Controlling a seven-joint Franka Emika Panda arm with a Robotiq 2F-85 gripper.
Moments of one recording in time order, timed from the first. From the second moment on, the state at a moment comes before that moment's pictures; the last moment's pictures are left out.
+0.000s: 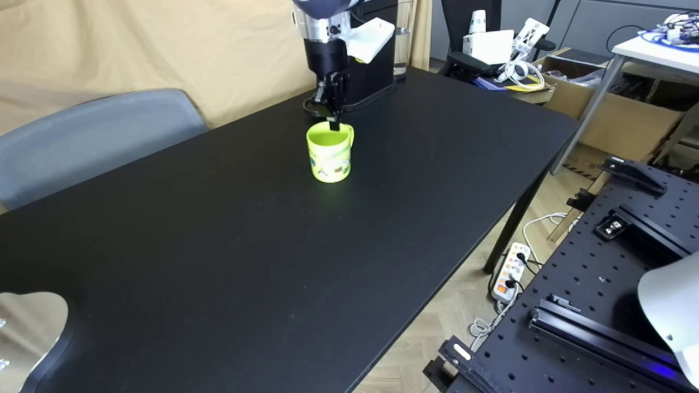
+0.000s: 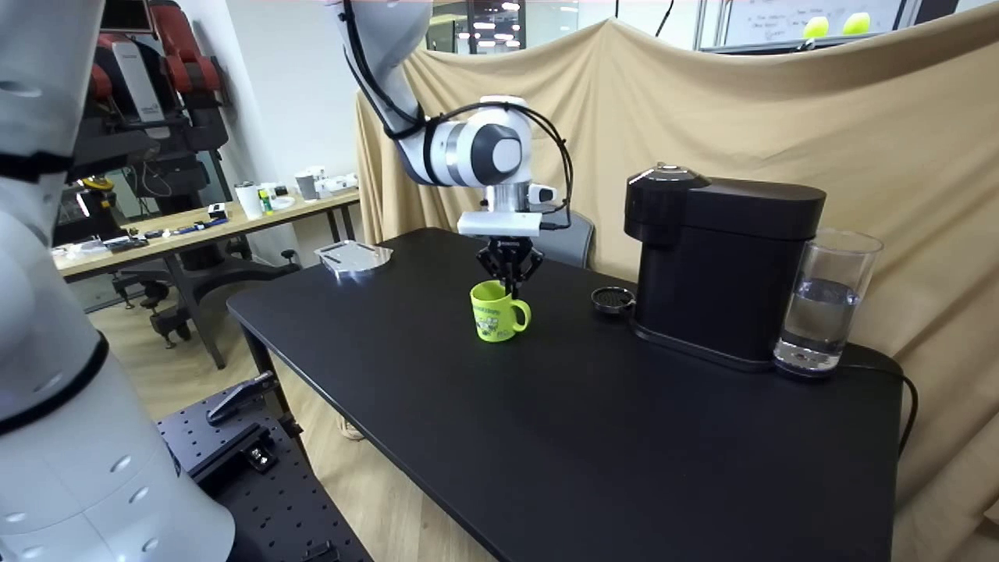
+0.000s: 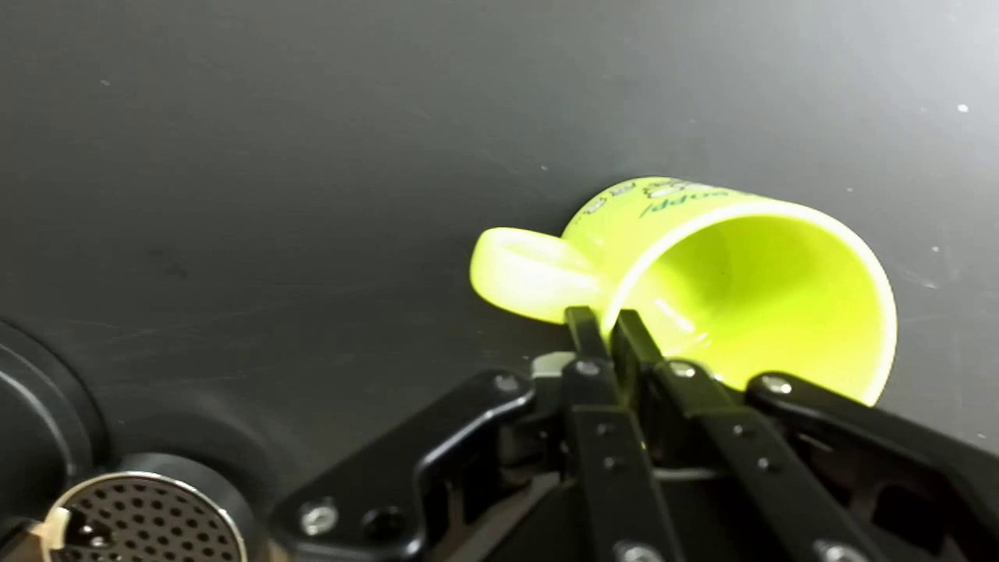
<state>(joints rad) 0.03 0.50 0.10 -1.99 -0.10 2.49 -0.31</state>
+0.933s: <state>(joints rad) 0.03 0.51 0.17 -1.99 0.03 2.45 -0.35</state>
